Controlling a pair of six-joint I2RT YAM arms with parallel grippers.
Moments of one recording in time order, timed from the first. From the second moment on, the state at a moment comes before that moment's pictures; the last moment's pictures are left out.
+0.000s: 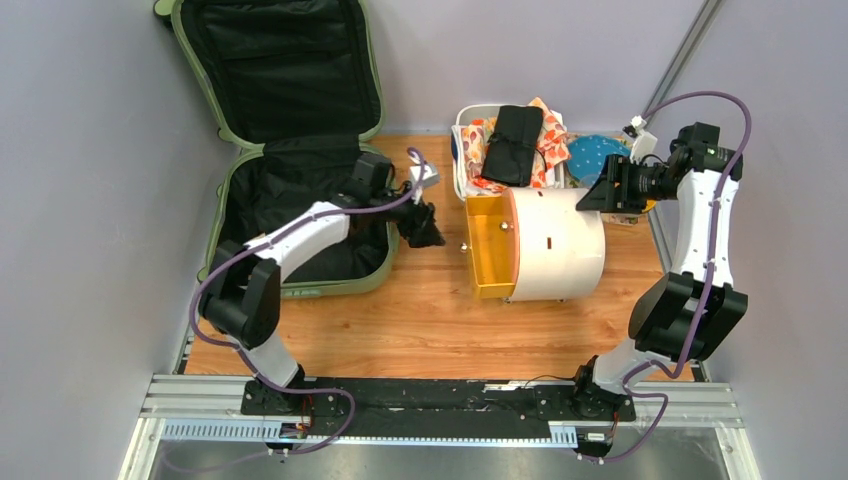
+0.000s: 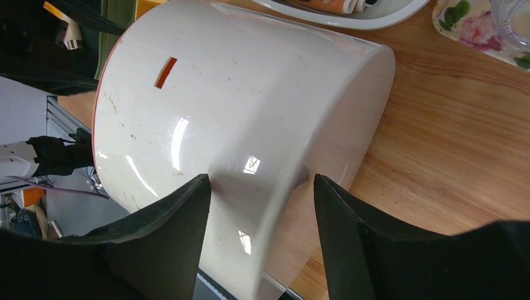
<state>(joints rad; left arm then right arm) -0.54 1.71 1.23 -0.14 0.79 0.17 -0.35 1.60 1.68 -1.30 -0.82 -0.37</state>
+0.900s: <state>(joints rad) 0.24 1.41 0.96 -0.70 -0.03 -0.09 -0.35 1.60 1.72 -1.30 -0.76 -0.37</state>
